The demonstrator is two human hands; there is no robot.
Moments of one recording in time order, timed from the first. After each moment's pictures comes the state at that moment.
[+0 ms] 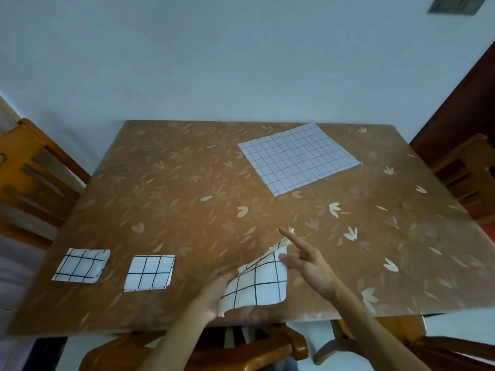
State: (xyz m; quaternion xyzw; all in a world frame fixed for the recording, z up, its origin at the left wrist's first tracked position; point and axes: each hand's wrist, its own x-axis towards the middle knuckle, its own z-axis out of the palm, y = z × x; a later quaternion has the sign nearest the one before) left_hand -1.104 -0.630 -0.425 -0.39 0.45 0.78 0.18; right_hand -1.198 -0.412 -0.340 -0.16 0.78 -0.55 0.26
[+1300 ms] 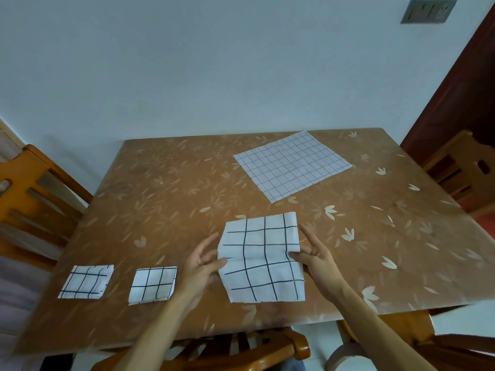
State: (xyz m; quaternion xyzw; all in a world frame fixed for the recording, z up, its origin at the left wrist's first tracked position) left_hand -1.103 -0.661 -0.350 -0.22 0.60 0.77 -0.01; right_hand -1.194 -0.402 -0.332 -0.02 0.66 -0.71 0.24
